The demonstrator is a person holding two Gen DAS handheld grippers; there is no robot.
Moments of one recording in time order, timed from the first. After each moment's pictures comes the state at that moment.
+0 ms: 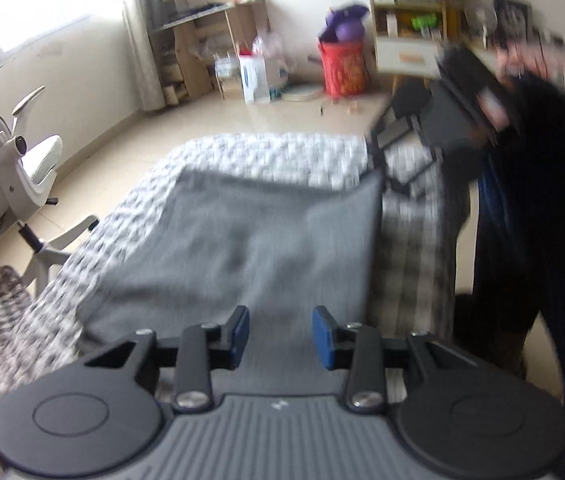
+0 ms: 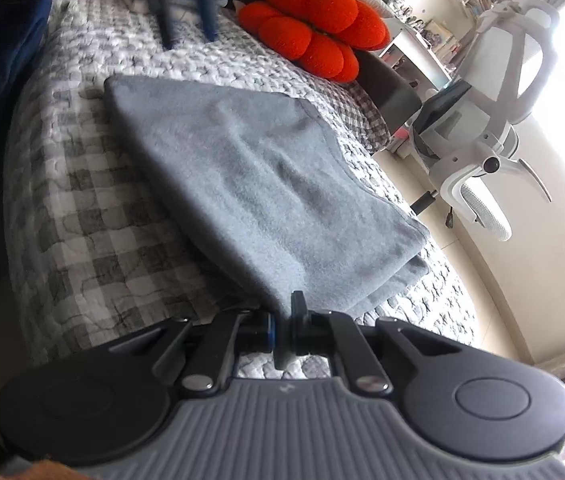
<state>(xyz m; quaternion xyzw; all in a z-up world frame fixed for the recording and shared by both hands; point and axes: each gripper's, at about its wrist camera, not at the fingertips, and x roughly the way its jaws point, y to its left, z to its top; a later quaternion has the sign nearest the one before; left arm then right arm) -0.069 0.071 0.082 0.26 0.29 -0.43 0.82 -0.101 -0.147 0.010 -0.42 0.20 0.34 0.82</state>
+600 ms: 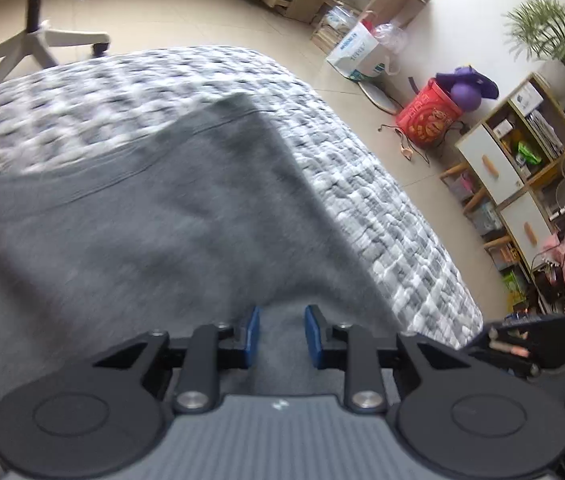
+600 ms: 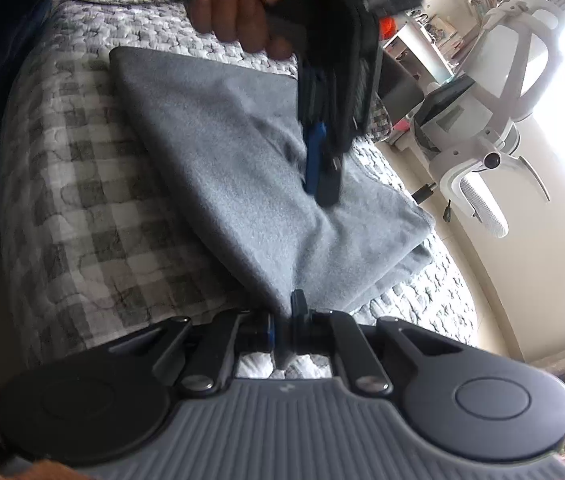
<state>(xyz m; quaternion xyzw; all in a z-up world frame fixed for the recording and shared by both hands) 0.074 0.010 0.012 -0.05 0.51 -0.35 0.79 -0.102 -0.146 -0.003 -0.43 0.20 0.33 0.81</state>
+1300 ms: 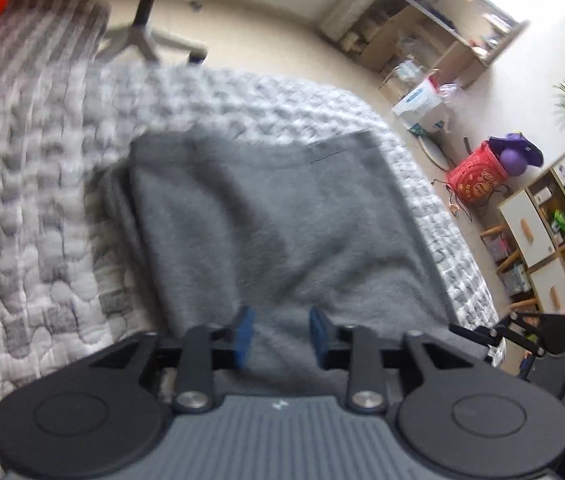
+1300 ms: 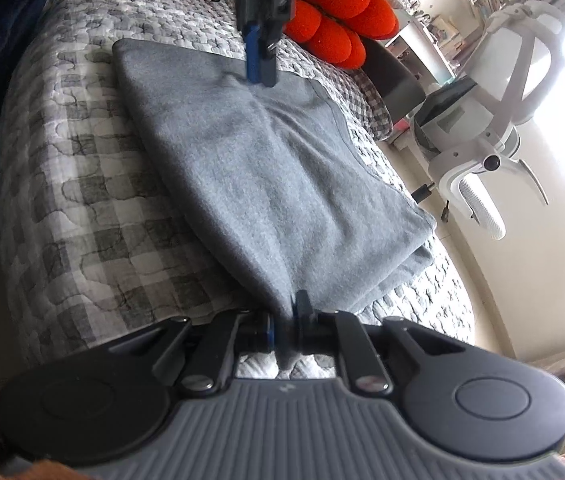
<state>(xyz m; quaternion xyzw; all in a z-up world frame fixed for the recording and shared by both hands) 0.039 0.114 0.031 -0.11 0.48 -0.26 0.83 -0.107 -0.139 -0.008 -0.45 0.20 0.32 0.81</state>
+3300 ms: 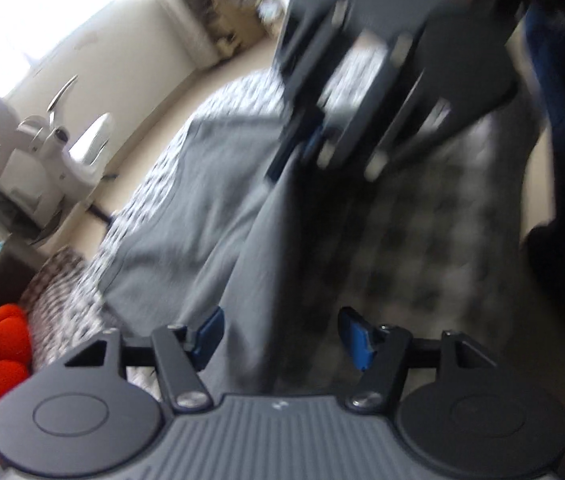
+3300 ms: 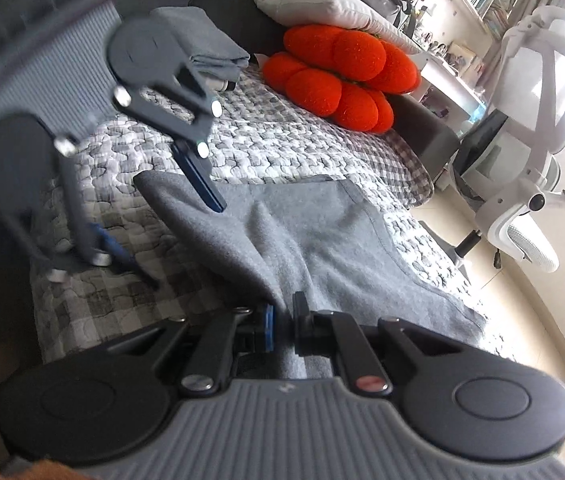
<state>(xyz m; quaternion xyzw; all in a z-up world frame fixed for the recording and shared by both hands) -0.106 0.008 0.014 0.41 0.31 -0.25 0.82 -0.091 -0.087 0.043 -0.34 0.19 0.42 0.82</state>
